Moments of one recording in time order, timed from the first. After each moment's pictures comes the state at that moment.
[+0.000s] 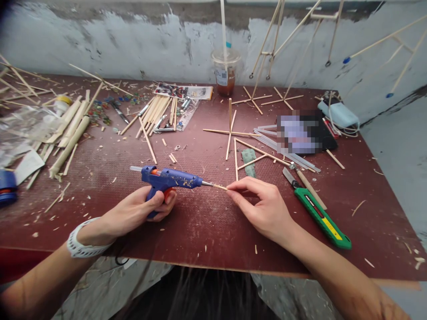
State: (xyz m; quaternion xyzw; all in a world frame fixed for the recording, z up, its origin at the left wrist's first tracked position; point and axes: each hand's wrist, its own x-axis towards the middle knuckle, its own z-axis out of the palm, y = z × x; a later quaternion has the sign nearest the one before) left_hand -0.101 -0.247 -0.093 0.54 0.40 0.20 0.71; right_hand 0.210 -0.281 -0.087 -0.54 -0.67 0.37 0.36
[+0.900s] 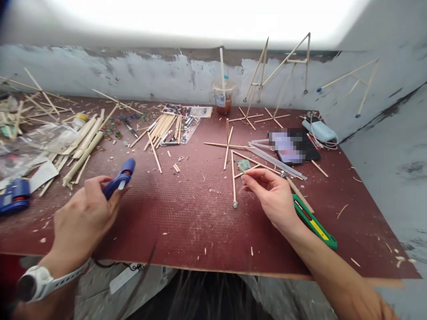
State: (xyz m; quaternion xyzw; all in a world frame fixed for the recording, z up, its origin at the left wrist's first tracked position) left_hand -0.161 -0.271 -0.069 0.69 0.71 0.14 0.00; right_hand 0.224 -0.265 -0.085 -0.55 -0.45 0.44 0.55
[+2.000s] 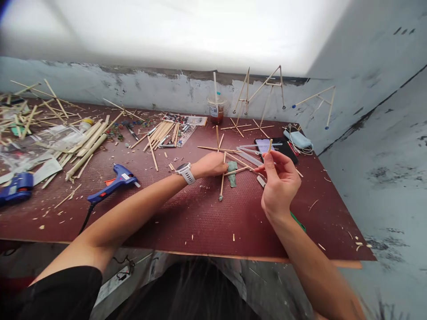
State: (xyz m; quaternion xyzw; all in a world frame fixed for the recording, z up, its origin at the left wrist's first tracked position) left_hand 0.081 -0.143 -0.078 0.87 0.45 0.05 0.21; right_hand 0.239 -0.261 -0.057 -0.46 -0.35 0.23 0.79
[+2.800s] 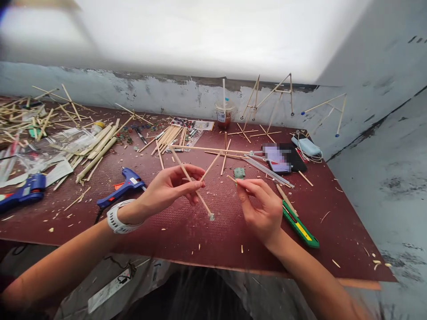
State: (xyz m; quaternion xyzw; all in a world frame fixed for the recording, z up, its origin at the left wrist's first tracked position) left_hand -0.030 -0.235 -0.037 0.58 0.35 0.36 0.64; right_hand 0.216 -0.292 -0.077 -0.46 -0.68 0.07 0.57
